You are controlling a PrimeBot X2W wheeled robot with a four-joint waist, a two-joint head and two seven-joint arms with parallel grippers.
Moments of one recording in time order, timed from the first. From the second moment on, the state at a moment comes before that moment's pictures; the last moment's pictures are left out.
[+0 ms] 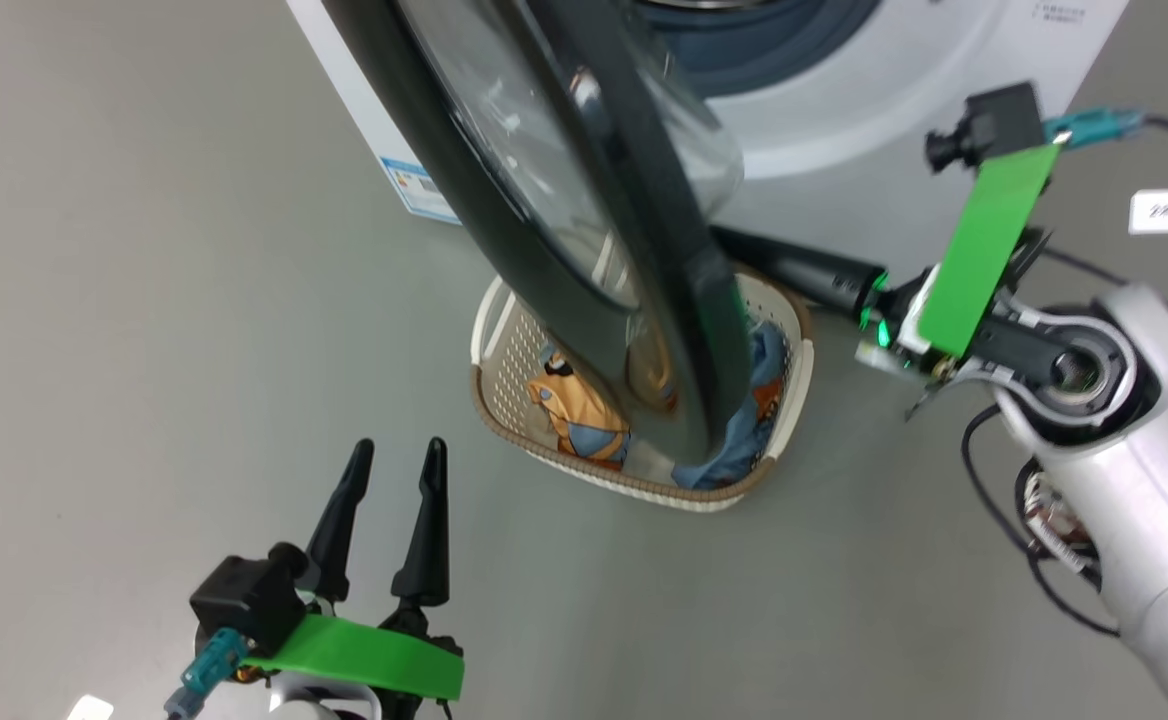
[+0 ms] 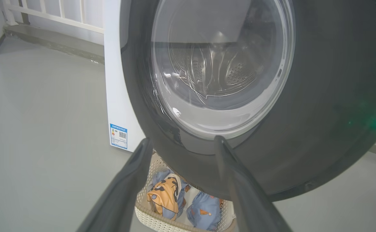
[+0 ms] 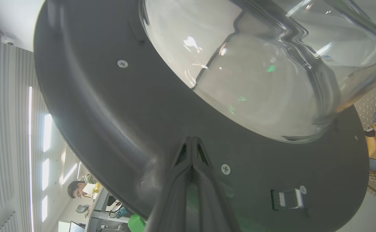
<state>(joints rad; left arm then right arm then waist) -0.21 0.03 -0.28 0.24 -0.46 -0.07 -0.25 -0.76 -0.29 0.41 0.26 1.58 0.12 0.67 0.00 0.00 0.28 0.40</state>
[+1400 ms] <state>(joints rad) -0.18 0.03 -0.18 0.29 -0.37 -0.12 -0.25 -0.58 -0.24 0.38 0.21 1.54 0.12 0.50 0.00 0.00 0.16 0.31</state>
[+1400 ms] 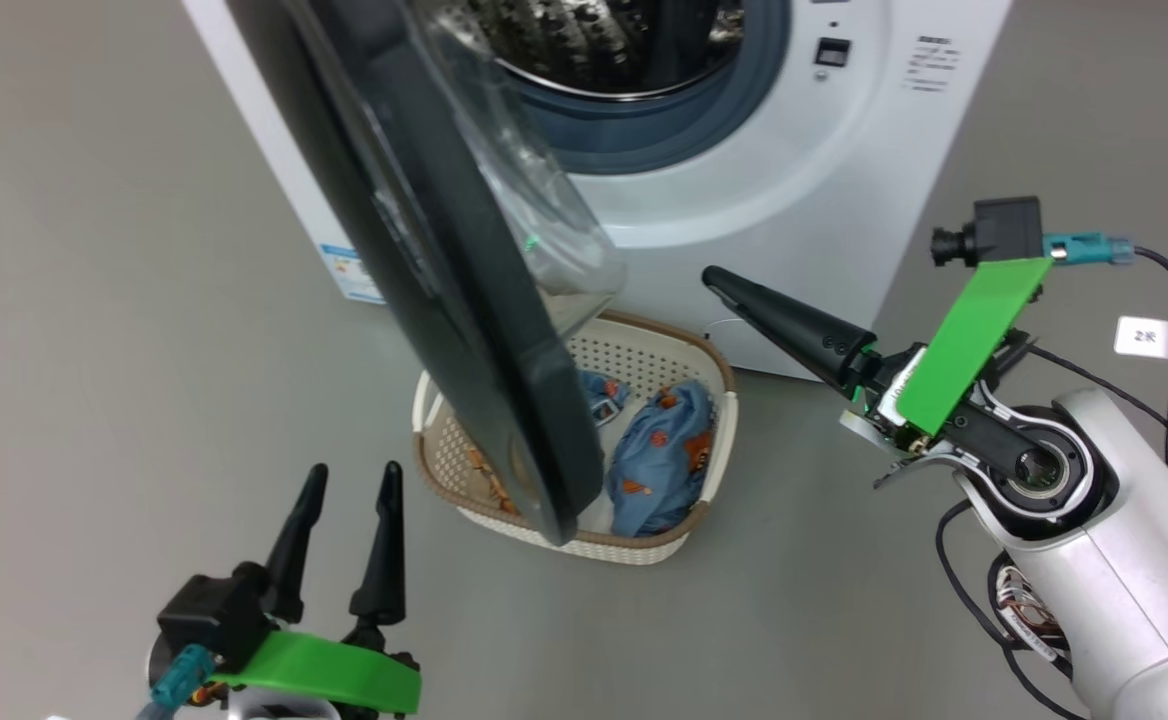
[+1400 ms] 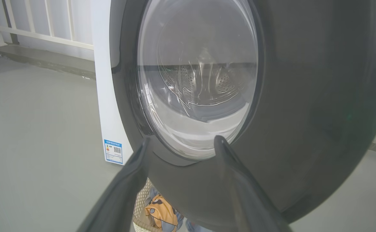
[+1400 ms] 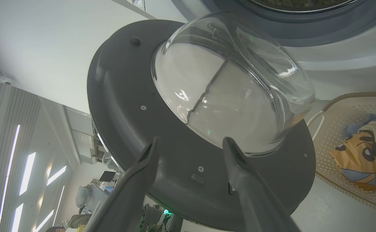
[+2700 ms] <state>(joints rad) -0.09 0.04 -0.03 0.30 -0.32 -0.13 -0.25 -0.37 -0.46 0.56 0.38 1.30 0.12 -0.25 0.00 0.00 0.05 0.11</state>
